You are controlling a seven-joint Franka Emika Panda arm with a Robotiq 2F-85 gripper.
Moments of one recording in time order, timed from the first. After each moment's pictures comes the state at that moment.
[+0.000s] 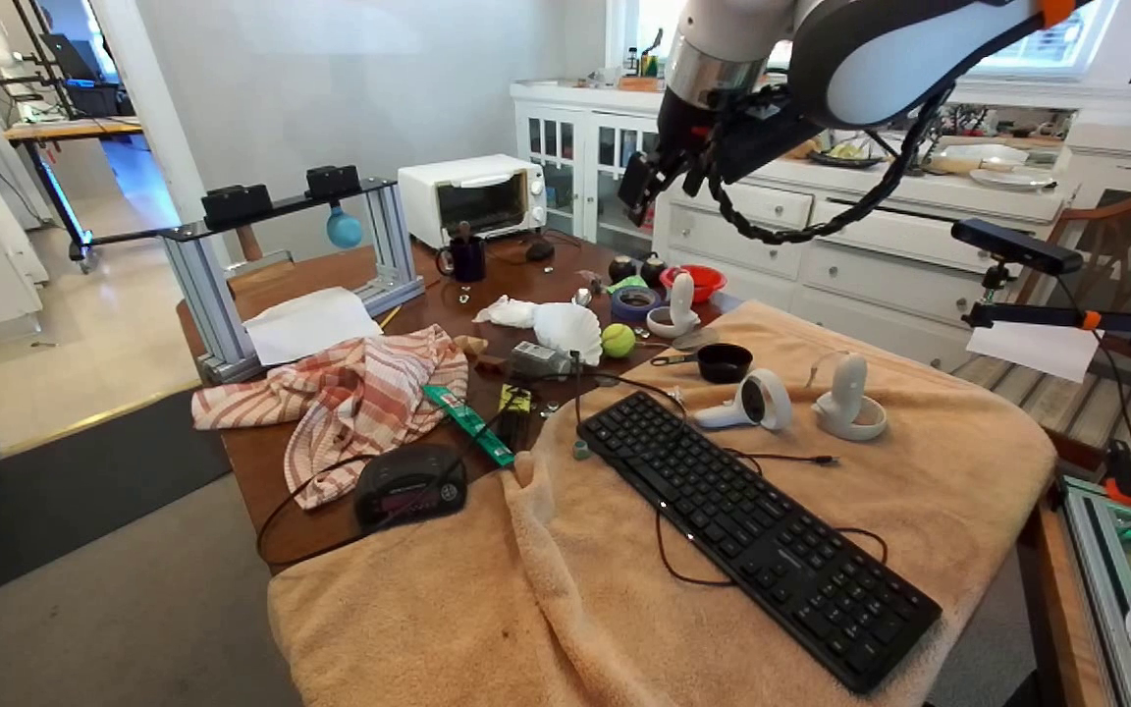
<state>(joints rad) -0.13 -0.04 0.11 -2.11 -0.63 2.39 0.72</state>
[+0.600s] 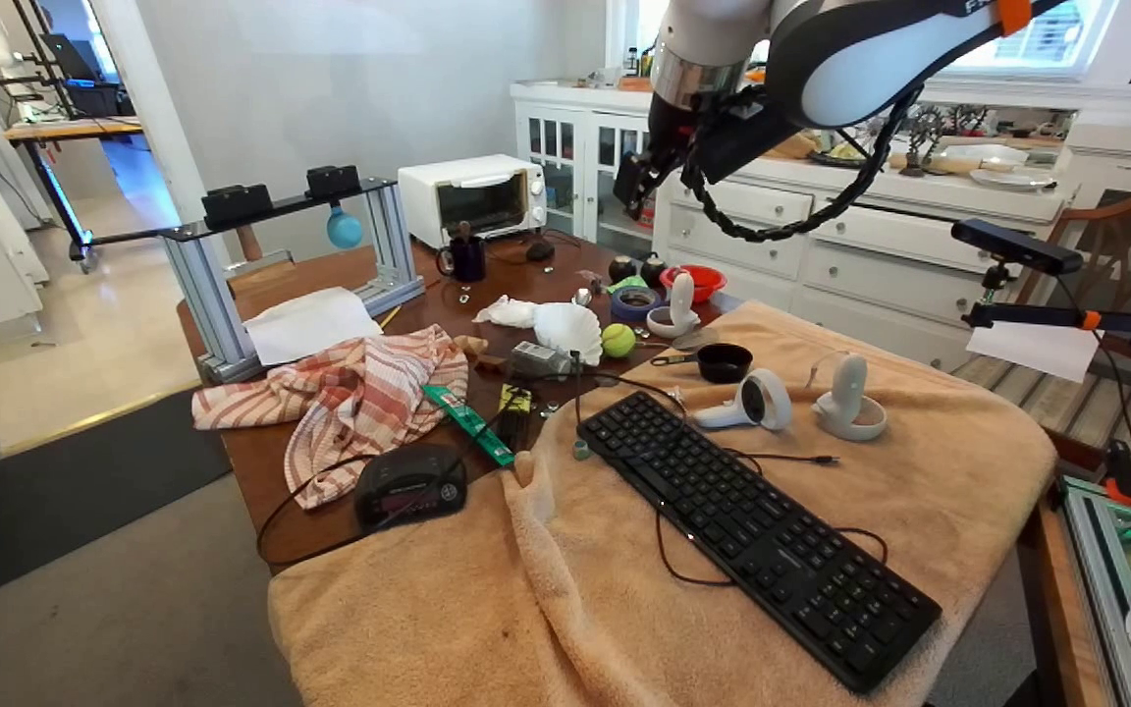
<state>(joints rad) -0.12 0.01 0.10 -2.04 -0.69 2.33 0.76</state>
